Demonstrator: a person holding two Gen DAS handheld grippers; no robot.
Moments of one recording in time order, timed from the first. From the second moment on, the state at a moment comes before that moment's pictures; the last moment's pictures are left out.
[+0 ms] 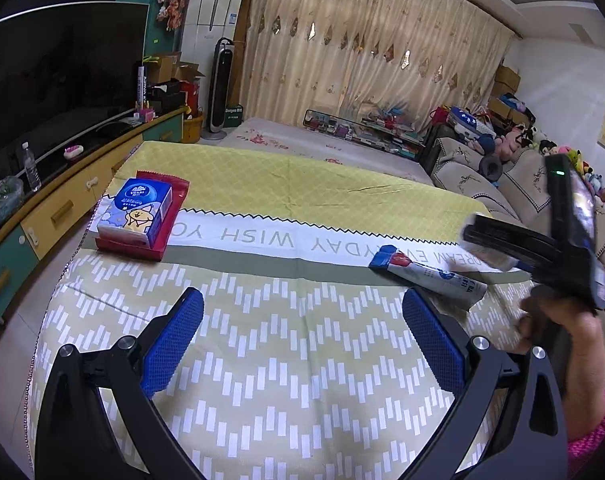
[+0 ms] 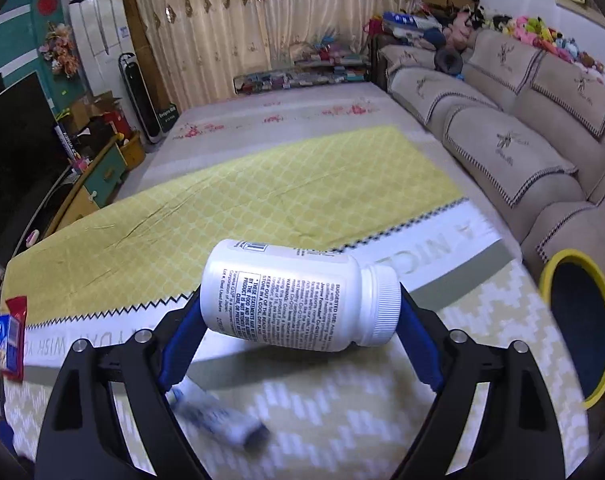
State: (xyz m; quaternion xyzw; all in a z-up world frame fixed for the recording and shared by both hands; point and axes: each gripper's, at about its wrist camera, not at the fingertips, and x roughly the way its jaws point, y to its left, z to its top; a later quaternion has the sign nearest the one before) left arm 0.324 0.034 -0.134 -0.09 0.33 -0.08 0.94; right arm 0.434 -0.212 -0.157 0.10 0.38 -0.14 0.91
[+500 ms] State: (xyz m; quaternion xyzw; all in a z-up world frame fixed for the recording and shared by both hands) left arm 0.316 0.023 -0.129 -0.07 0.32 -0.09 0.94; right arm 0.288 -0.367 -0.134 0.13 0.30 -0.29 0.90
